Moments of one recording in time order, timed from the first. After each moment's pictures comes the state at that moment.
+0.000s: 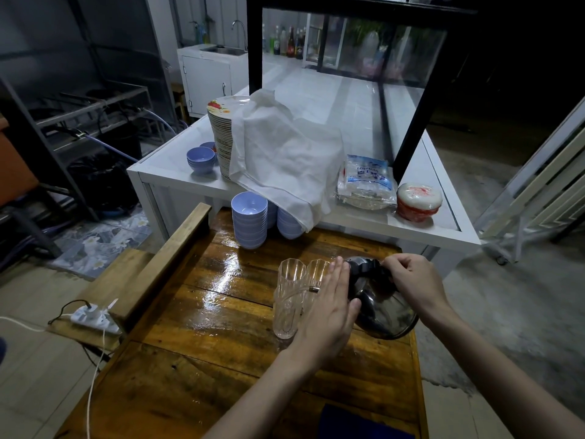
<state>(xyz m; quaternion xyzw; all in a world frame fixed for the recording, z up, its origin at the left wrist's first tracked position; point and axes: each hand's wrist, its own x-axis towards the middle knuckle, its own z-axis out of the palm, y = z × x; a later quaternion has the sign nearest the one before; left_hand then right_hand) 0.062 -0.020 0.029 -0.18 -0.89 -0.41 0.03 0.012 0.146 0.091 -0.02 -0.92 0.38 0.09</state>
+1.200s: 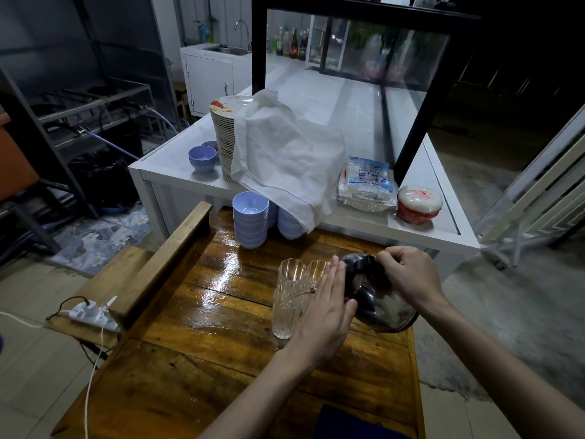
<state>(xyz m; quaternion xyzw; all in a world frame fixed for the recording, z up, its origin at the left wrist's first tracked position) 0.060 -0.023 0.025 -0.18 -0.89 -0.42 0.03 0.007 0.134 0.110 0.02 -0.94 0.32 0.11</state>
